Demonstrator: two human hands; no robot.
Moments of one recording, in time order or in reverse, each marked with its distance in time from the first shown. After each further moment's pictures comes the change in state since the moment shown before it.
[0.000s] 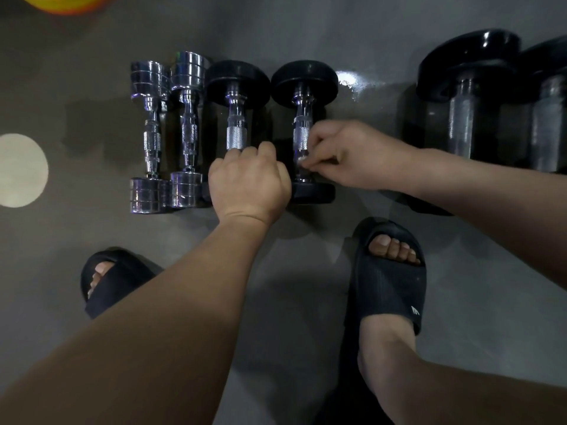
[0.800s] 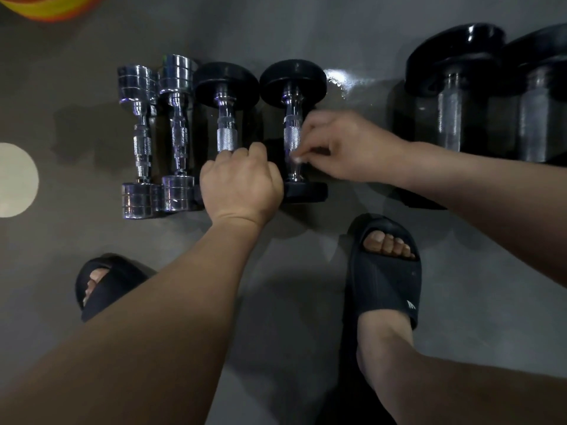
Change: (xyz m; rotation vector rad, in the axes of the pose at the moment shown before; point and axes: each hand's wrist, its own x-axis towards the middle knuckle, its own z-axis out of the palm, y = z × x) left_hand -0.001 -0.001 0.002 -0.013 0.033 0.015; right_hand 0.001 0.007 0.000 0.039 0.094 0.033
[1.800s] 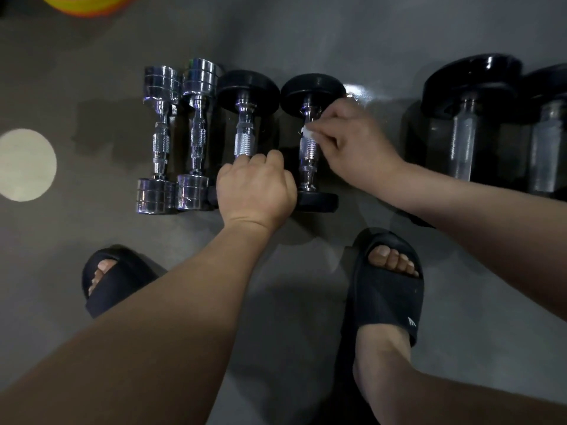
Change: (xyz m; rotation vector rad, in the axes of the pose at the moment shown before) left_hand 0.002 0.001 -0.004 0.004 -0.033 -0.009; right_hand 0.019 0.001 0.018 -0.145 0.347 0.095
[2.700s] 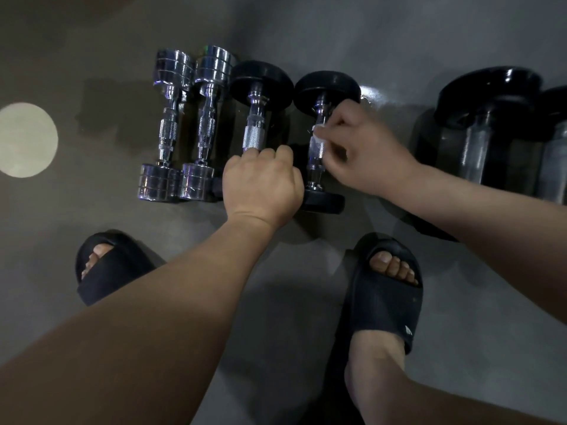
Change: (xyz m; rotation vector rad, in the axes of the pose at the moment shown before) left_hand -0.001 -0.001 0.002 -0.003 0.077 0.006; right_hand 0.003 -0.010 -0.012 -0.094 -0.144 -0.174
